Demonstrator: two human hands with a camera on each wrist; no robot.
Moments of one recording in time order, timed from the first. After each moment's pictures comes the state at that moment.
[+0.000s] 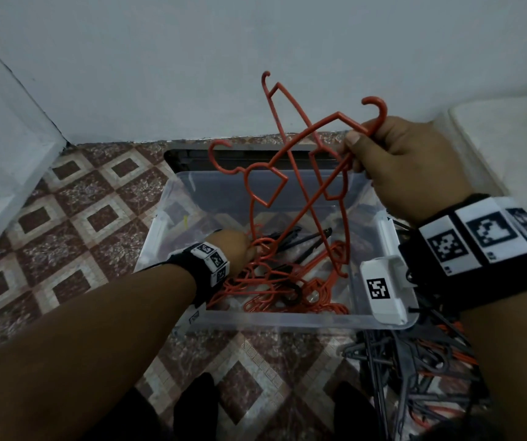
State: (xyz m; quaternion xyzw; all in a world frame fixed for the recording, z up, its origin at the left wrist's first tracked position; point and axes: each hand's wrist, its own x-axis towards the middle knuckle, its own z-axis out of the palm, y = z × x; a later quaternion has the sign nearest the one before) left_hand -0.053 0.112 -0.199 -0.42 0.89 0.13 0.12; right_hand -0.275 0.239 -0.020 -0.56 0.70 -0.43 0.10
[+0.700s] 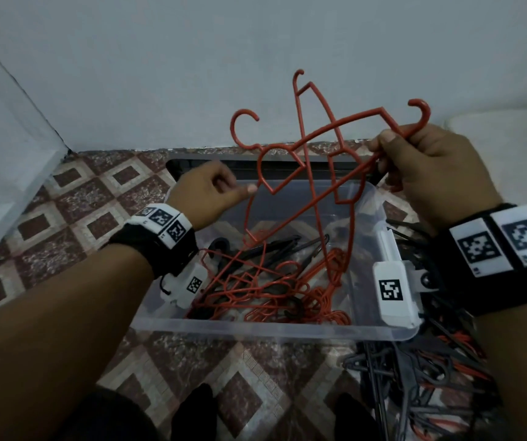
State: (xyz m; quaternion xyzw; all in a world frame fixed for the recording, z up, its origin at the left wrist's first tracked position) left_hand -0.033 0.085 -0.095 -0.47 0.80 0.25 -0.26; right_hand -0.304 0.235 -0.030 -0.48 0.66 -0.55 0.16
